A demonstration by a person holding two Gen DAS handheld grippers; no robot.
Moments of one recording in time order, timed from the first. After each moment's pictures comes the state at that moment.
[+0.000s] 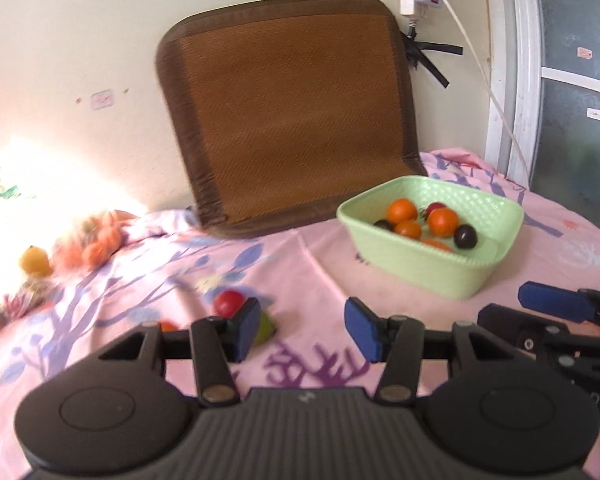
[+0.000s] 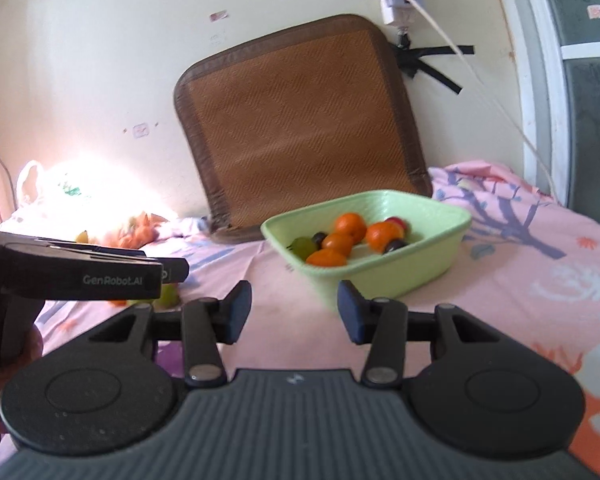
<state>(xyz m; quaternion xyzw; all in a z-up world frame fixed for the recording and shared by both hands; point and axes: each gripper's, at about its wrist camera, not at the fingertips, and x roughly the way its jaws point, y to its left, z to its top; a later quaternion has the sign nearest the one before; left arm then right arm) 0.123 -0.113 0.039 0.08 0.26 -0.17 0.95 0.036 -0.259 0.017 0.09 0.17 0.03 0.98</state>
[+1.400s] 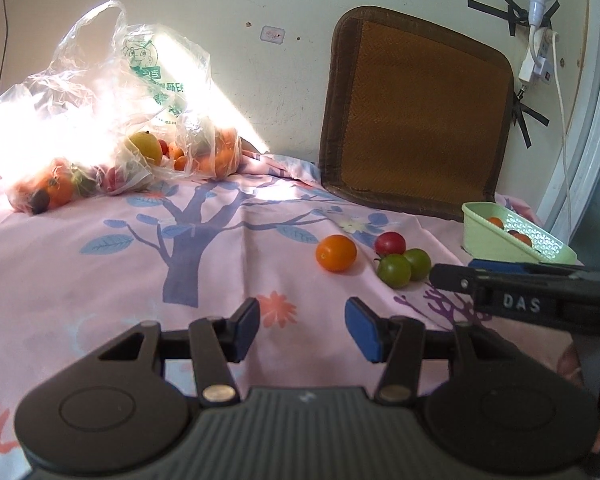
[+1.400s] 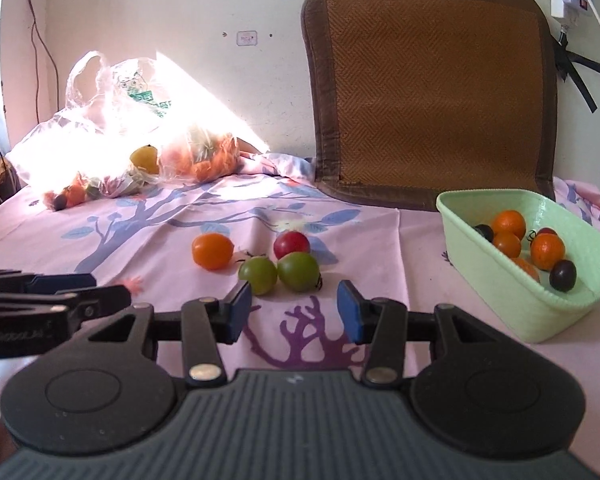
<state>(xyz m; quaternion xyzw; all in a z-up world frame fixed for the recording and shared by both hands) 0.107 0.039 0.005 -0.07 0.27 -0.13 0.95 0.120 -0.141 0.018 0.00 0.25 0.09 0.96</state>
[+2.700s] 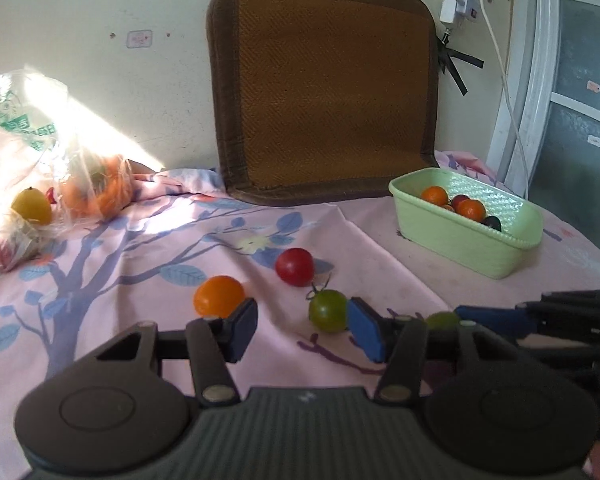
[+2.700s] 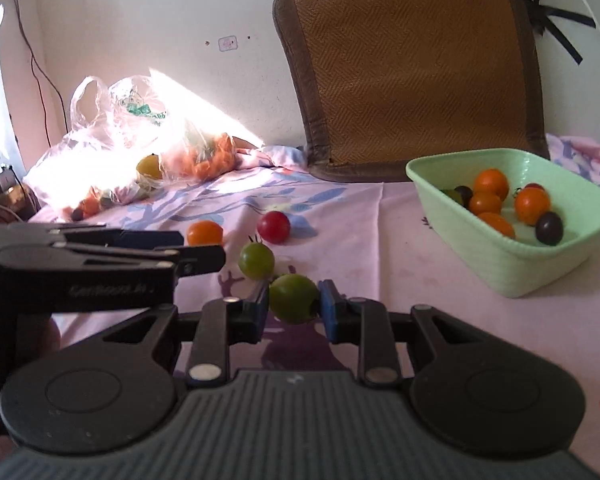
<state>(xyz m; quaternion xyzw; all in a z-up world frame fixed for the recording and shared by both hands) 0.156 -0.042 0.018 0.02 0.29 -0.22 0.93 0.085 -0.188 0.008 0.02 0.26 0.11 0.96</state>
